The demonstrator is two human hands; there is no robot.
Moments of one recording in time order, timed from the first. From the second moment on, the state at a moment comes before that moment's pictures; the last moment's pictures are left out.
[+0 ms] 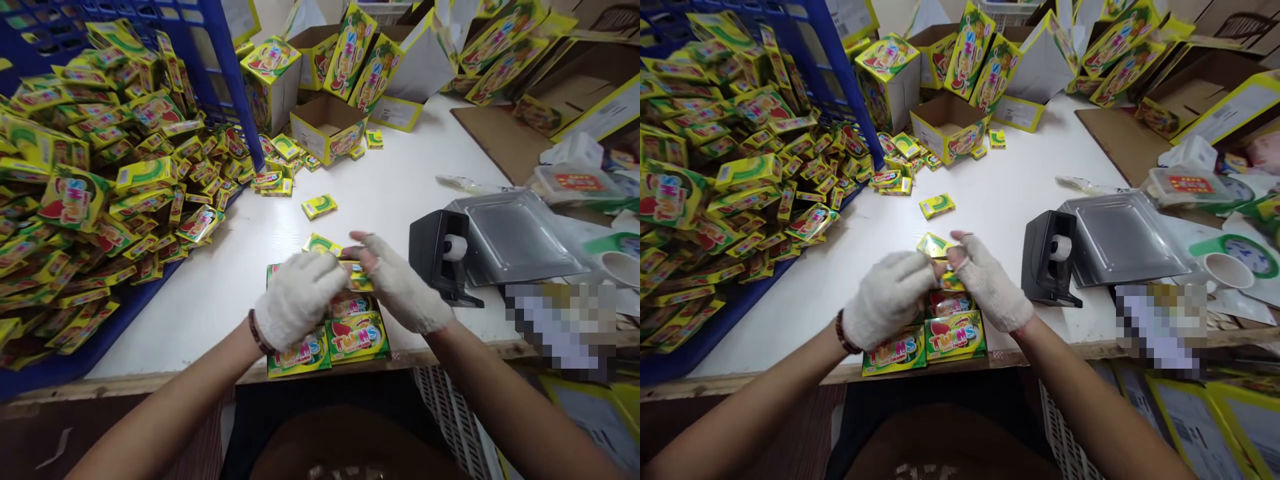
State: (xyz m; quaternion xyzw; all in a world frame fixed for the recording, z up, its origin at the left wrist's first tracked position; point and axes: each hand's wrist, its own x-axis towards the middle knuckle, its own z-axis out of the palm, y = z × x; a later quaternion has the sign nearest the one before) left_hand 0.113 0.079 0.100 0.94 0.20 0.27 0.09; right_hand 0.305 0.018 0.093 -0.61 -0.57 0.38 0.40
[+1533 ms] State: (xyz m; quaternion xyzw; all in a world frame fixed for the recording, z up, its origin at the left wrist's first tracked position) left_hand 0.102 0.081 0.068 0.91 0.40 0.11 0.09; right_hand 0.300 0.044 0.048 -0.56 -0.75 0.15 0.30
